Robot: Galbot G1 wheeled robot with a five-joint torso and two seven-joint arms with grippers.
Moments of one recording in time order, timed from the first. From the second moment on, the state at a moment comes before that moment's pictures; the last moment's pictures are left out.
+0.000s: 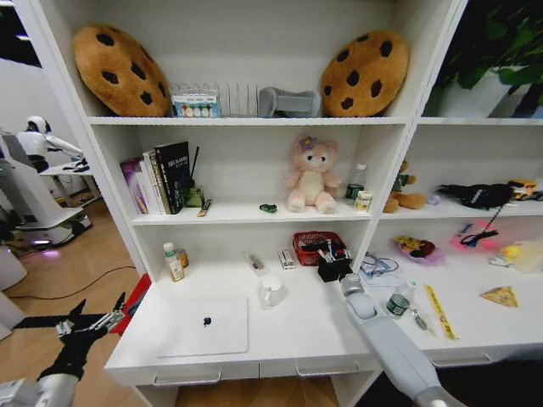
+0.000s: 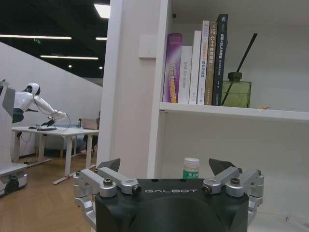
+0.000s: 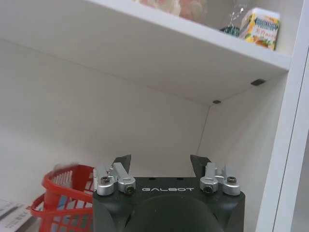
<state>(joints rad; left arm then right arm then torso) 1.98 -1.06 -1.02 -2.18 -0.77 -0.20 -0.08 -0.85 1.05 0.20 1.27 0.22 0.33 0.22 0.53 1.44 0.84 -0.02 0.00</state>
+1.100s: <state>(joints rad) 1.98 -1.06 -1.02 -2.18 -0.77 -0.20 -0.08 -1.92 1.14 0.82 2.23 0.38 0.31 0.19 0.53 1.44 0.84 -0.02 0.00</state>
